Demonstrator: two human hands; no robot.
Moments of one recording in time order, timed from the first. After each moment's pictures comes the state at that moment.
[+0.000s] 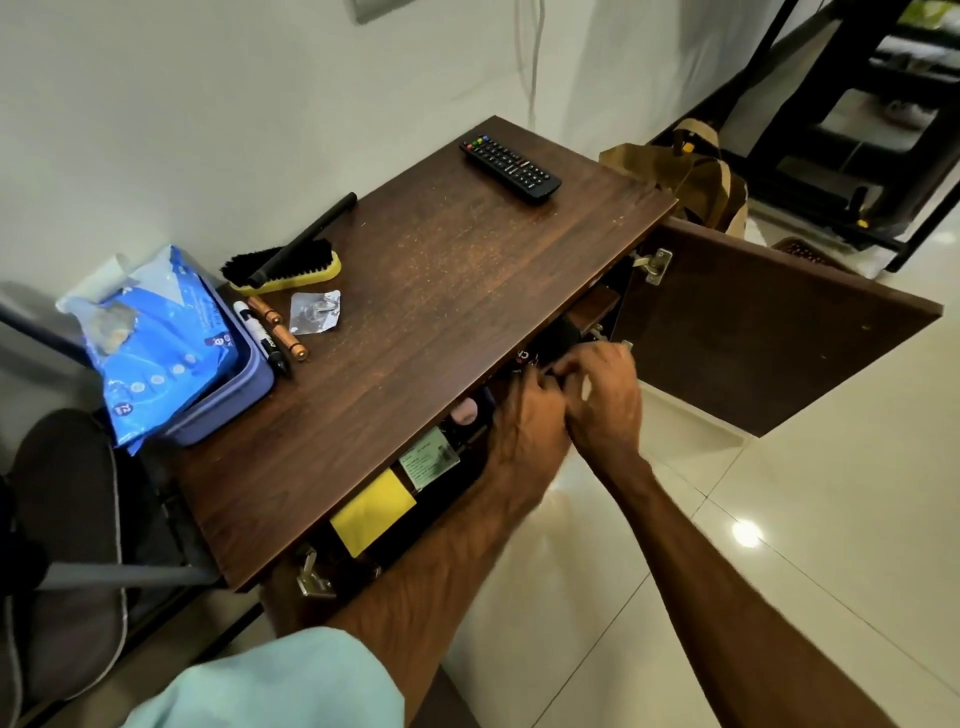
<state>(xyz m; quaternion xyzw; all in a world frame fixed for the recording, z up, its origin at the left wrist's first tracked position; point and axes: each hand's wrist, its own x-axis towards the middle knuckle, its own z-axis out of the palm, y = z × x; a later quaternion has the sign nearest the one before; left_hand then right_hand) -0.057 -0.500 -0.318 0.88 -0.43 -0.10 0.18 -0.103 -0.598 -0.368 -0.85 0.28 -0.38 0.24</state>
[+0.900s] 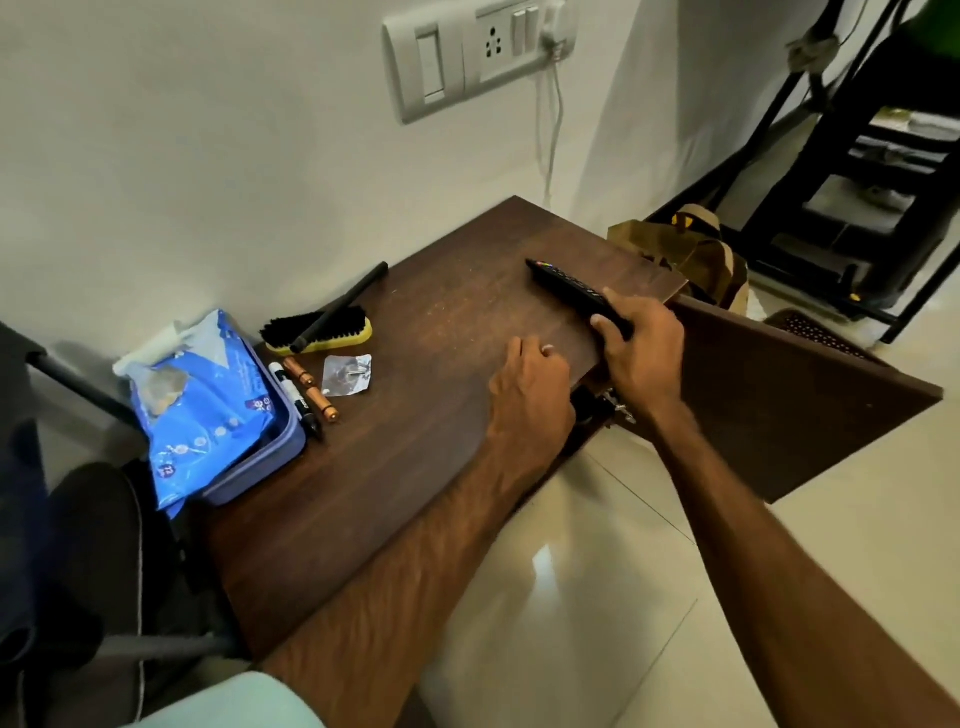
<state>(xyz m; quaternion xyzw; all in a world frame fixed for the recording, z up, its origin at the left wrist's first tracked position) -0.001 -0.519 -0.224 0.89 -0.43 0.02 0.16 -0.045 -0.674 -0.271 -0.83 0.33 -0.35 0.27</state>
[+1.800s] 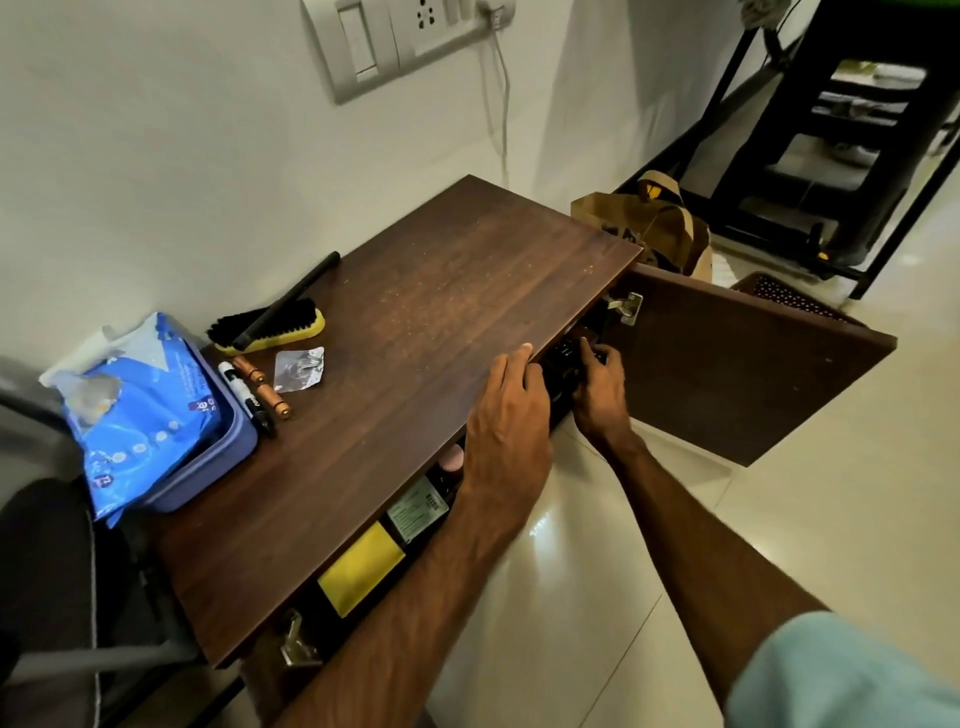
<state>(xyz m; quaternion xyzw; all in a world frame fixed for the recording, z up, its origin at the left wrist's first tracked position) -0.048 -0.505 -0.252 0.87 -0.46 0.00 0.19 -0.064 -0.684 -0.404 -0.82 0.40 -0.22 0.36</state>
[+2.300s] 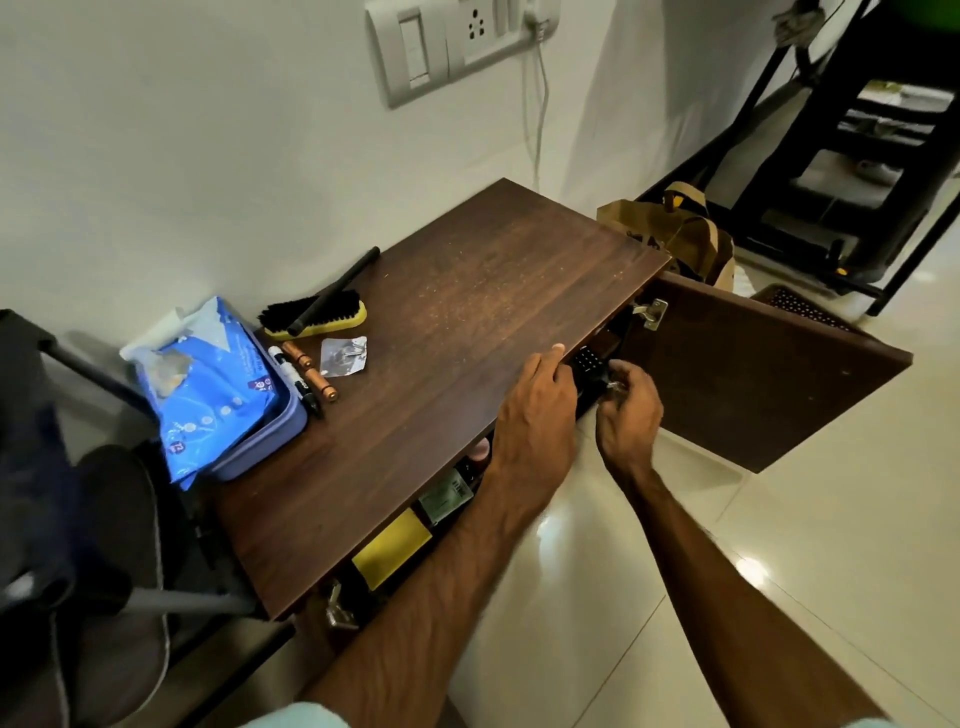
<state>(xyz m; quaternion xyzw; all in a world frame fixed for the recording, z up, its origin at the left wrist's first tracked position) -0.043 -0.492 -0.238 0.85 -0.48 -0.03 0.20 -0.094 -0.617 -0.350 -0.74 0.41 -0.37 0.39</state>
